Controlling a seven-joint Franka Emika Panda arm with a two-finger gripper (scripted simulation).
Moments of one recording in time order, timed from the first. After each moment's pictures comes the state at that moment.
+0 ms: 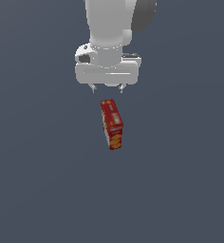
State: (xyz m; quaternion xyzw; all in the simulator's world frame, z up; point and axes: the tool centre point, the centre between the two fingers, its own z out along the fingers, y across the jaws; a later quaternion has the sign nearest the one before) arm -0.073 -0.016 0.322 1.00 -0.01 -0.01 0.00
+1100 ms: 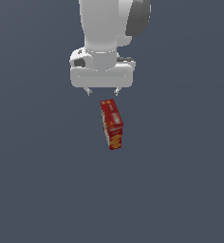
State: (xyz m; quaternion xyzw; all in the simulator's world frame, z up) arm -0.064 -0.034 0.313 1.00 0.02 0.00 0.01
